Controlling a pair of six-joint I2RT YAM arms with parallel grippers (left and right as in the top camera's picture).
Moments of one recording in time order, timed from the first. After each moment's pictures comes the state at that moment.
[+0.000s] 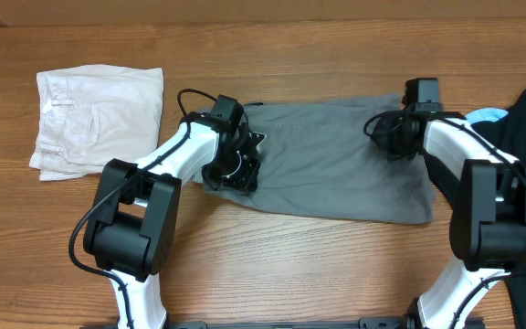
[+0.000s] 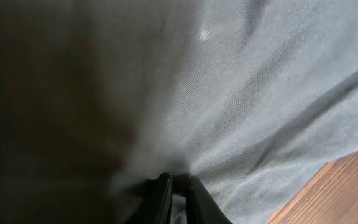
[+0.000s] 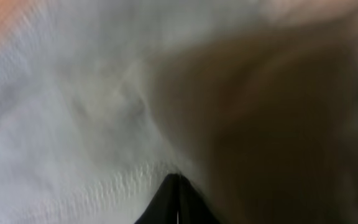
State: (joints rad) left arm -0.35 2.03 1.29 -0.80 0.42 0.08; right arm -0.04 1.97 1.20 -0.42 -0.14 0.52
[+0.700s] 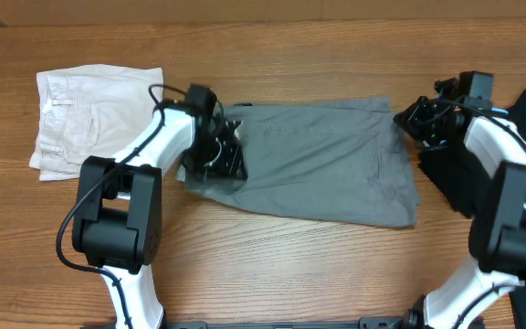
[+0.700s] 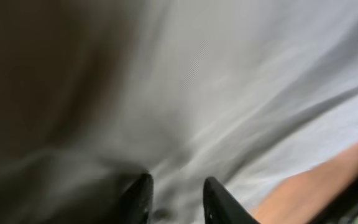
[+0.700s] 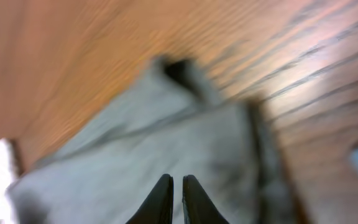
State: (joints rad) left arm -0.22 2.04 1.38 -0.92 0.53 0.02; right arm -0.23 1.94 1.26 -0.42 -0.55 0.42
